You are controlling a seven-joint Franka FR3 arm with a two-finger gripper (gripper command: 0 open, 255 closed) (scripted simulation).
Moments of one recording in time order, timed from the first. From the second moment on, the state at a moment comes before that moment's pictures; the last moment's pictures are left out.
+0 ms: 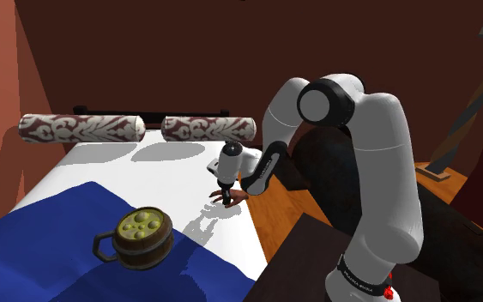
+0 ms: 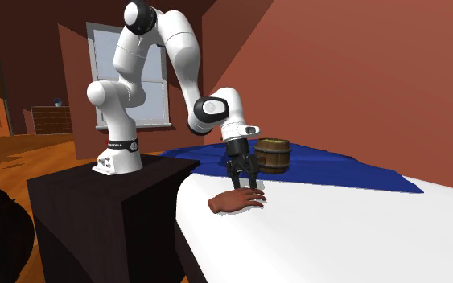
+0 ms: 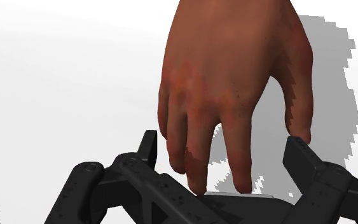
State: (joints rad) arm 0.02 0.48 -0.16 -2.23 -0.88 2.96 -0.18
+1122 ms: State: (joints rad) arm -0.02 0.42 -0.12 -2.25 -0.83 2.92 -0.23
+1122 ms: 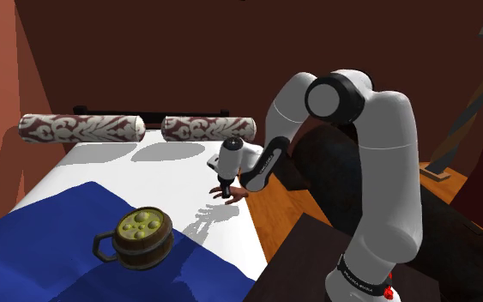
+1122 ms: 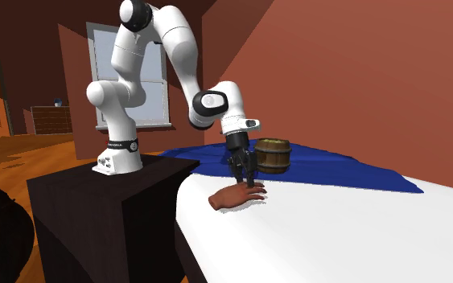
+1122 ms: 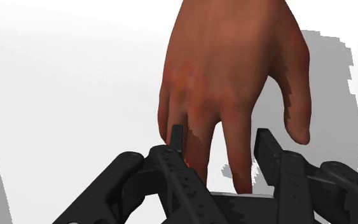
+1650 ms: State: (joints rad) arm -0.06 0.32 -0.06 -2.28 -0.74 2.85 -0.34
